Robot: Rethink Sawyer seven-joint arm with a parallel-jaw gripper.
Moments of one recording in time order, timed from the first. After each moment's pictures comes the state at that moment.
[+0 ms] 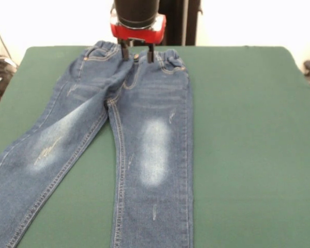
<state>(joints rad) -0.27 -0.59 -0.10 1.72 -0.03 0.72 1.62</state>
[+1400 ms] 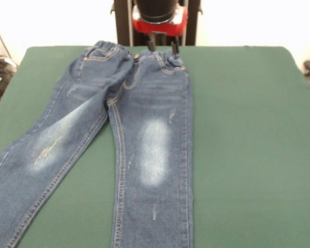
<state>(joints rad) -0.26 -0.62 -0.06 1.83 0.11 0.74 1.62</state>
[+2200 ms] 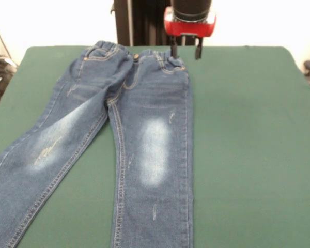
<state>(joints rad) -0.14 -0.64 -0.06 1.94 0.08 0.45 1.62</state>
